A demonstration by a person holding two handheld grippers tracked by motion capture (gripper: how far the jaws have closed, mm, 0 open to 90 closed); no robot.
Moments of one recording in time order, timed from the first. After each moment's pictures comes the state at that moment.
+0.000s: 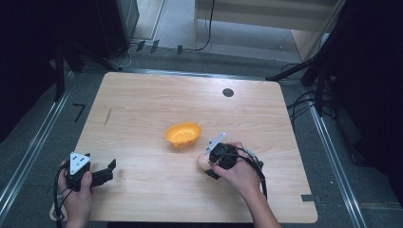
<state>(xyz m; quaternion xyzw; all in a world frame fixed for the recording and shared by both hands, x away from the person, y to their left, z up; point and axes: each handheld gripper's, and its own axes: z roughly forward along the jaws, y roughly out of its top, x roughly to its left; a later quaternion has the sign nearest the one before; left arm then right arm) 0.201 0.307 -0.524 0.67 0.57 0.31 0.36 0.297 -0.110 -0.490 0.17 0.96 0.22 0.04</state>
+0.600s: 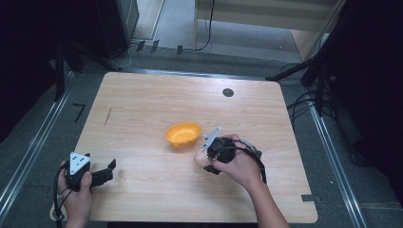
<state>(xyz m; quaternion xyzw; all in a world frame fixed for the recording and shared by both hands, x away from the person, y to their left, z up) 0.201 0.306 -0.524 0.67 0.57 0.31 0.36 0.310 -0.103 -0.473 0.09 0.97 0.21 0.04</state>
